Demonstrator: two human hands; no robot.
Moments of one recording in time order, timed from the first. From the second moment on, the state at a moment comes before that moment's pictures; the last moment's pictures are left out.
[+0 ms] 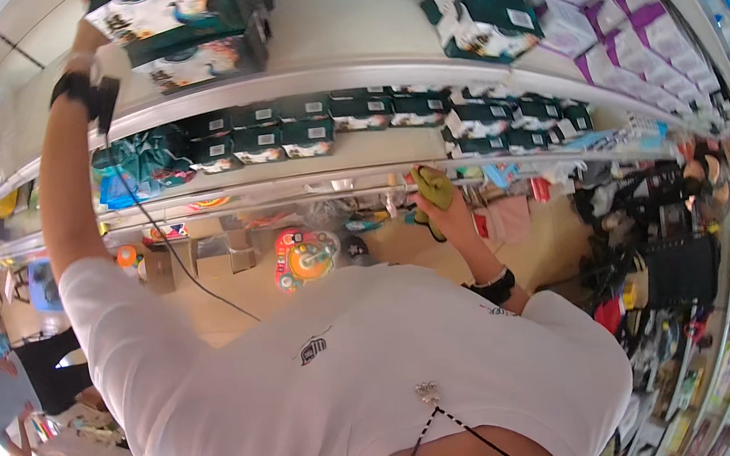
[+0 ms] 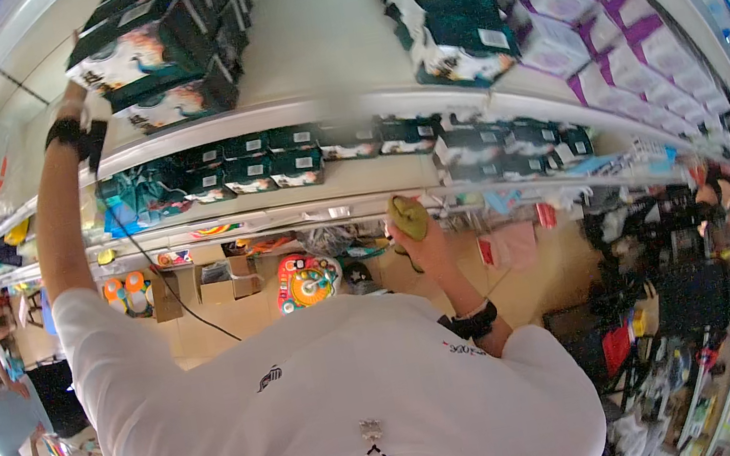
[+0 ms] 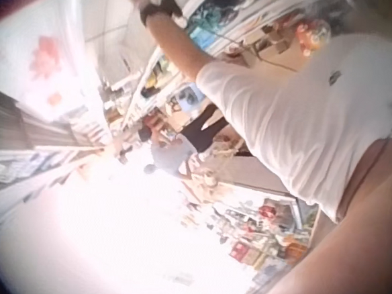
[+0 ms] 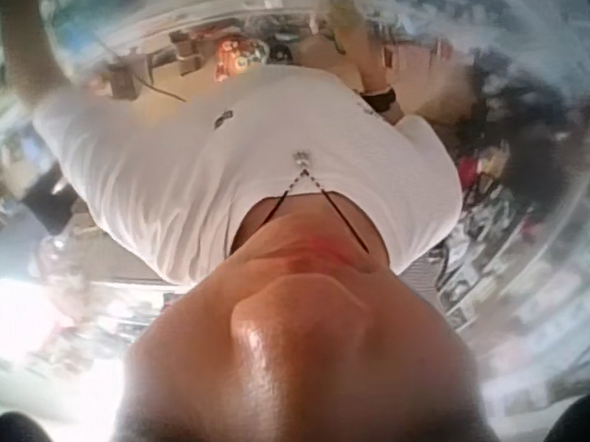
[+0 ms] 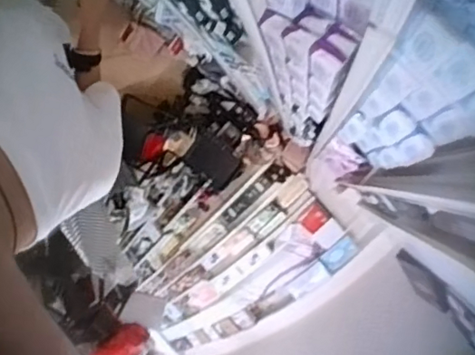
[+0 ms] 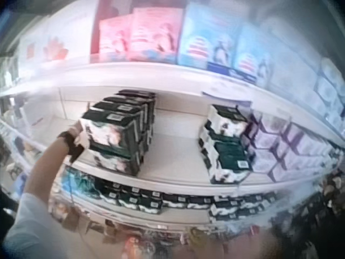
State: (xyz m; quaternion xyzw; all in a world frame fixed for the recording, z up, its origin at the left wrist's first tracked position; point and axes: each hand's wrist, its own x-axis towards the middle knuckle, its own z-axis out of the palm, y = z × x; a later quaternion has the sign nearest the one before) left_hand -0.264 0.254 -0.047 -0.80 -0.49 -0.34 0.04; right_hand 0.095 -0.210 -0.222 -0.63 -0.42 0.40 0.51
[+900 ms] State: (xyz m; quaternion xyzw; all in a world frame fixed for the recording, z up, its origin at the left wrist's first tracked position) left_hand -0.227 -0.261 -0.293 -0.35 -0.58 -0.52 -0.51; right_hand 0.096 -0.025 -0.300 -0.70 -0.70 -0.06 0.08
